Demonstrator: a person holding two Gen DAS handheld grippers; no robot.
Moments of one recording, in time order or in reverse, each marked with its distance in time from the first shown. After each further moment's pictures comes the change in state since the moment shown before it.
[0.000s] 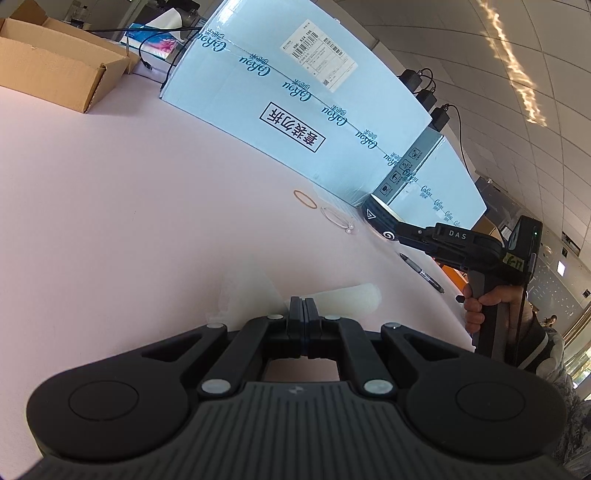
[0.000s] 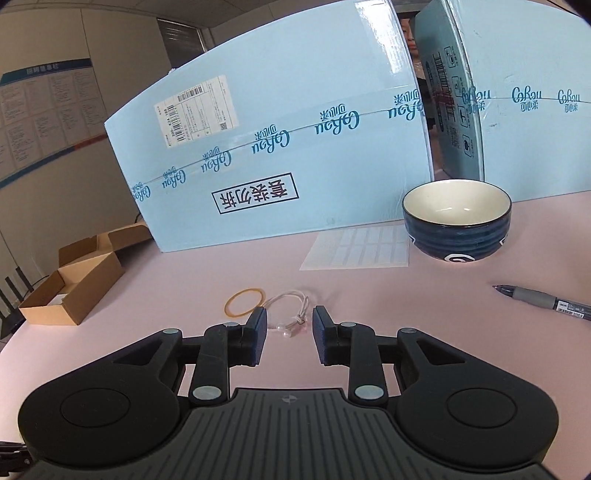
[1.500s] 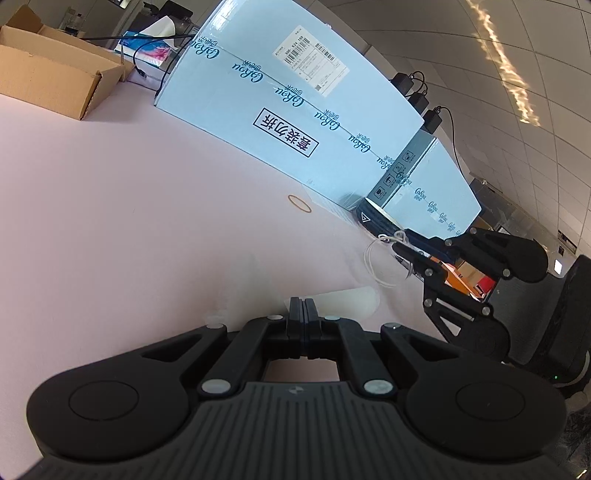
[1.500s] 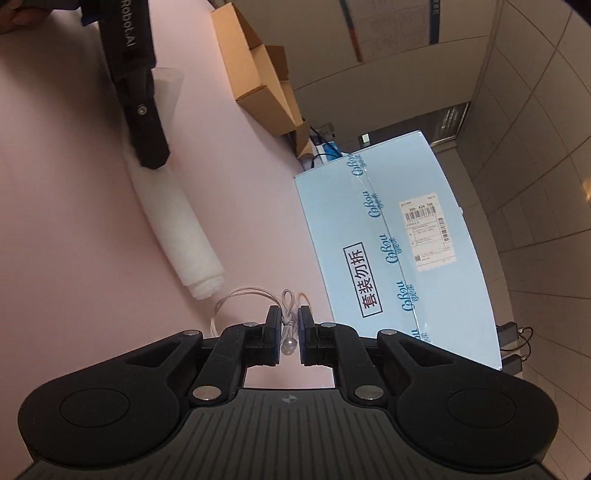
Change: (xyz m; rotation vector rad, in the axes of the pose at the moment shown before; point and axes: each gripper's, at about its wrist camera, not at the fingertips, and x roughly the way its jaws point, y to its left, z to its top) left arm -0.003 -0.003 -0.001 0.029 -0.023 -0.009; right arm -0.059 0.164 -0.161 -1.528 -0.087 -0.236
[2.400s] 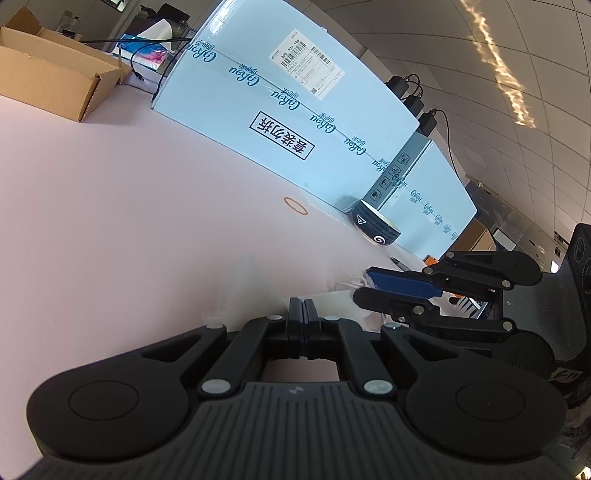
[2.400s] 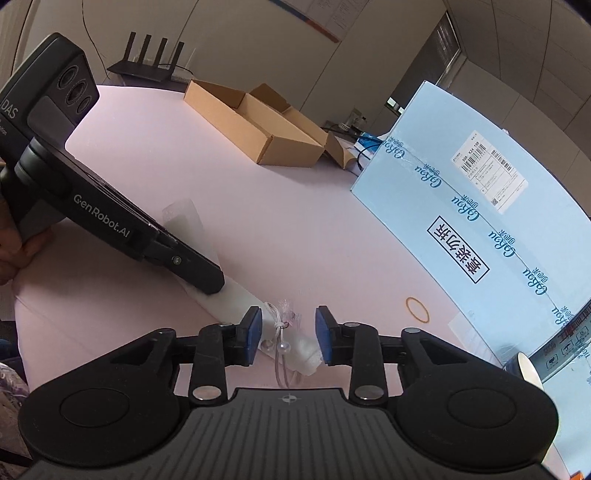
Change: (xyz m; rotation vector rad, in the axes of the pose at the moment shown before) left arm -0.004 0.001 -0.001 -0.005 -0.011 -0.017; right arm -0.008 -0.041 0.026 0.547 -0.086 0.348
